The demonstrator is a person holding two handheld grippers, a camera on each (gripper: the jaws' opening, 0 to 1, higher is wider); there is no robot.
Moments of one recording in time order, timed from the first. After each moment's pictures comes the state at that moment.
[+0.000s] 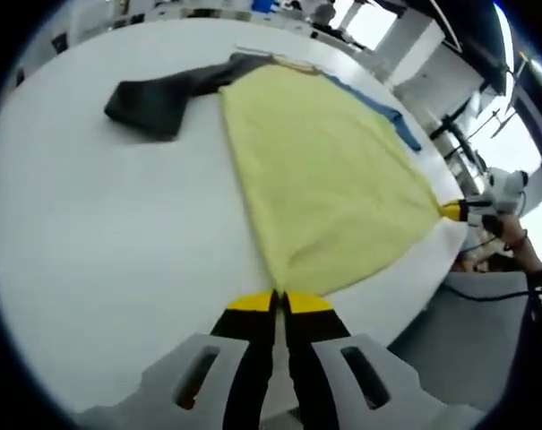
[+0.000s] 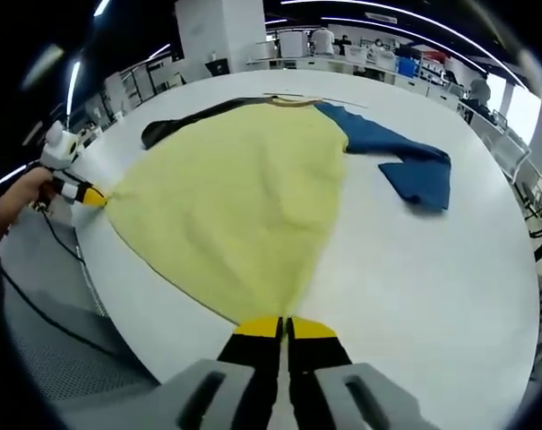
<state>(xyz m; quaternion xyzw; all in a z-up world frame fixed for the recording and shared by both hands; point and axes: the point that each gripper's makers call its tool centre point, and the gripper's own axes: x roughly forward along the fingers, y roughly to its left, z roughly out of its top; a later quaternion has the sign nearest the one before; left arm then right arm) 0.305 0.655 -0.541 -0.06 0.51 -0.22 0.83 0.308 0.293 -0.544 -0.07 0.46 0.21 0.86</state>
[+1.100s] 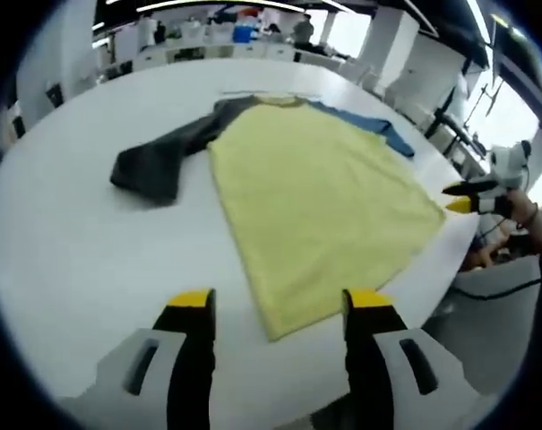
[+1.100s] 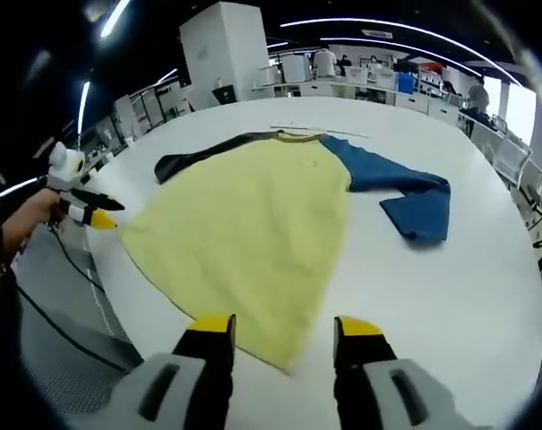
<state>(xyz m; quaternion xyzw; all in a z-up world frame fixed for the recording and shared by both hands) 0.328 0.659 -0.506 0.00 0.44 -0.22 0.87 0.327 0.305 -0.506 -0.03 0.41 0.24 0.88</state>
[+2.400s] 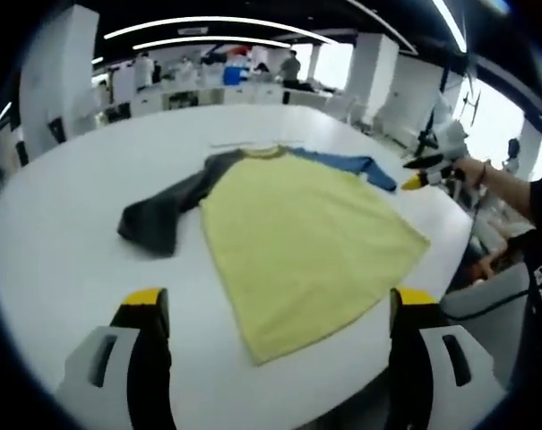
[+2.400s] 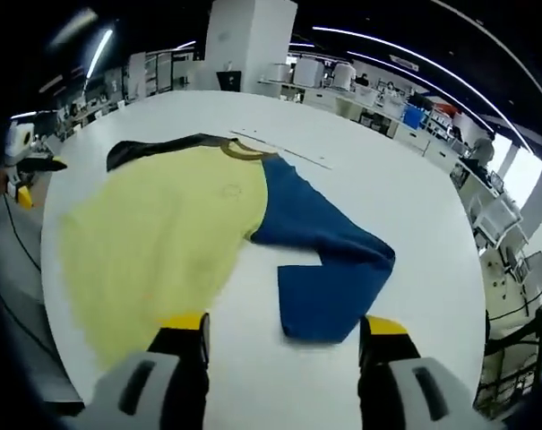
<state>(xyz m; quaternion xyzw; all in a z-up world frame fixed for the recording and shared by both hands) 0.333 0.633 -0.456 0.00 0.34 -0.23 0.91 0.464 0.218 -0.498 -0.18 0.39 0.22 0.88</state>
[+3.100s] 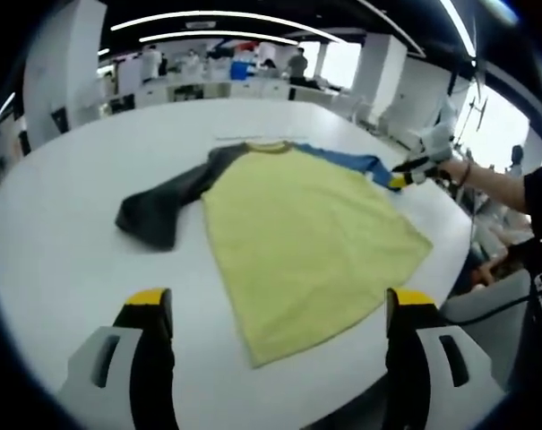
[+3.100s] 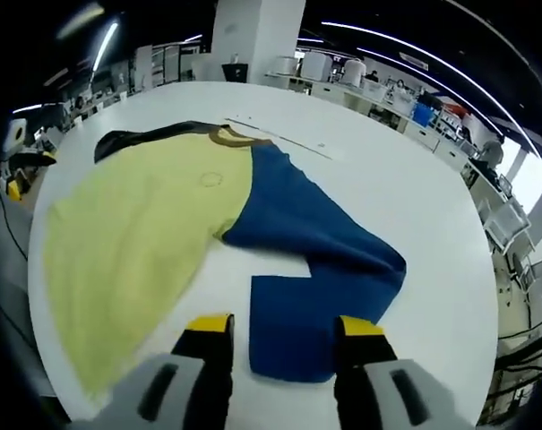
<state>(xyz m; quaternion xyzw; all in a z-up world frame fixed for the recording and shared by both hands) 0.337 0.632 -0.464 0.00 0.35 -0.23 0.91 0.495 0.220 -0.528 -0.19 0.40 0.25 0.86</state>
